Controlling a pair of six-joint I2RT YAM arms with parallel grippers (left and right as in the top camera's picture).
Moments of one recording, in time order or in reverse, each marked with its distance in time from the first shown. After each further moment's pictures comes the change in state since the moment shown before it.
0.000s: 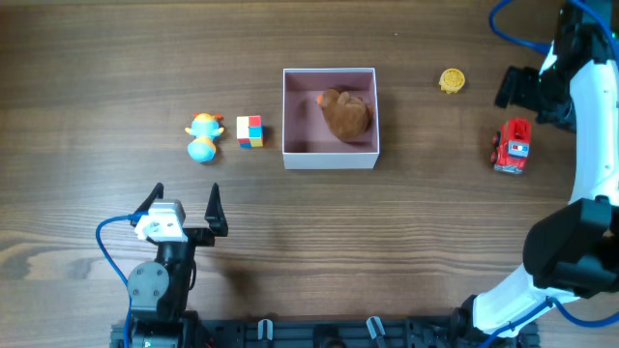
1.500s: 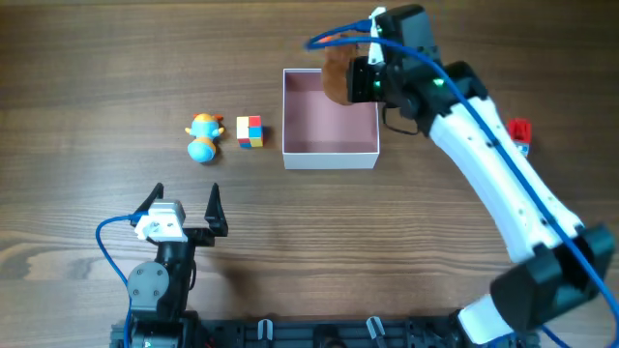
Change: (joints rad) left arm 0.000 0.000 0.000 0.000 0.000 0.000; right arm 0.645 -0.126 -0.198 0.581 -0.207 0.184
